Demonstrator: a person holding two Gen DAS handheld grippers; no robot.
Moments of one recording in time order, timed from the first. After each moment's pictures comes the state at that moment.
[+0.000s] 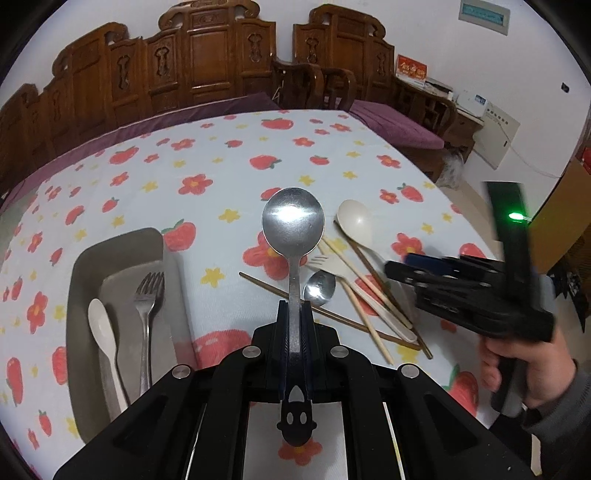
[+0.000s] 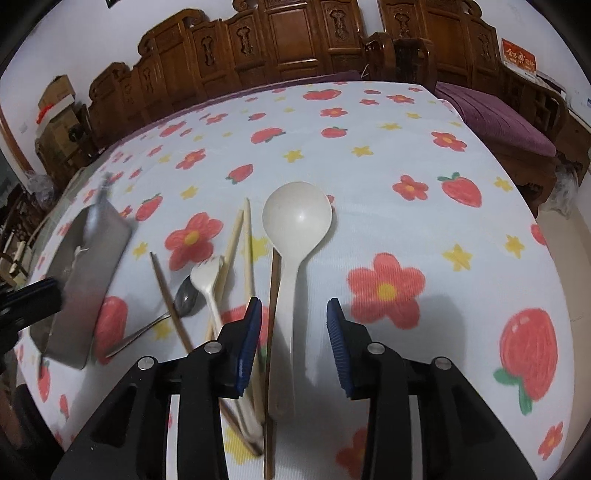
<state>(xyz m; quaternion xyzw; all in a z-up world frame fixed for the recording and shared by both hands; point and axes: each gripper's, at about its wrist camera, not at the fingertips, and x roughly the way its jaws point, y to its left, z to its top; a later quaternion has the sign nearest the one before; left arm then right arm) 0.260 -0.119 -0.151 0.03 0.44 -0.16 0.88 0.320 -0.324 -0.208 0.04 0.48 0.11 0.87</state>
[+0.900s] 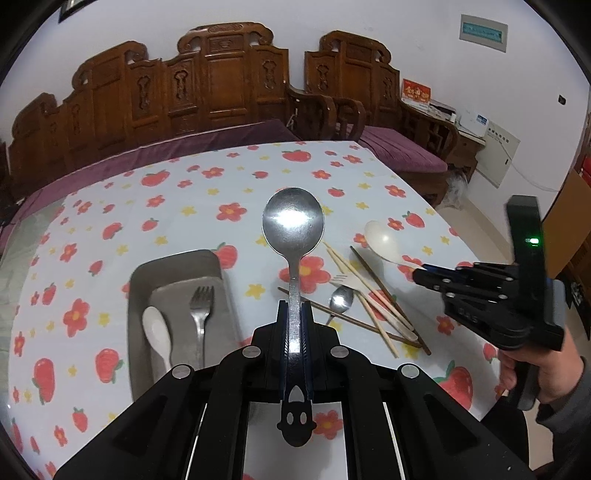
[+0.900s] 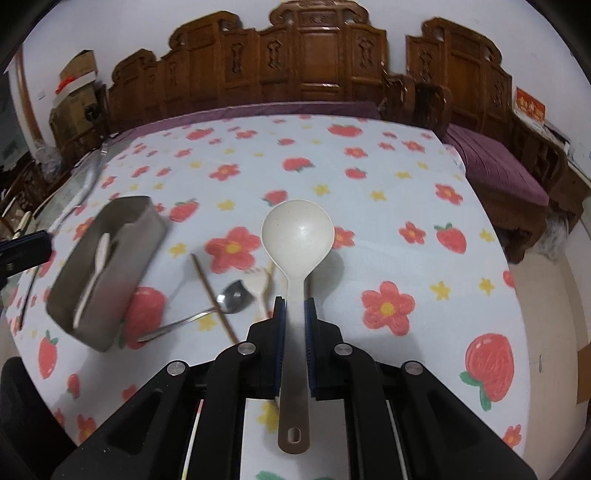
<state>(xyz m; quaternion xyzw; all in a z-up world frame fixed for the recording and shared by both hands) 0.233 -0.075 -0.105 0.03 0.41 -0.14 0.90 0.282 -0.296 -0.146 -0.03 0.44 0.12 0.89</state>
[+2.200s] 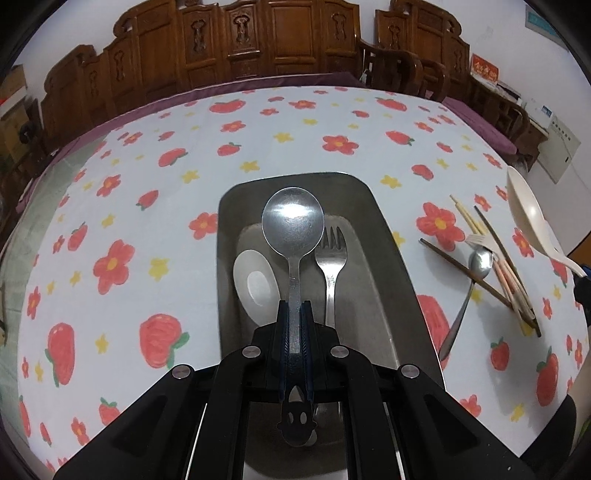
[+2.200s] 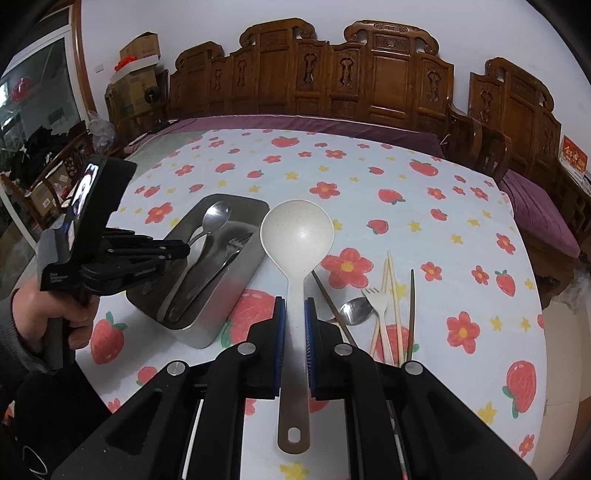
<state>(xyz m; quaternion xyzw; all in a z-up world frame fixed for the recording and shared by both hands) 0.283 0.018 -0.188 0.03 0.49 -0.04 0.87 0.238 -0.205 -0.105 -0.06 0.42 0.22 0.88</state>
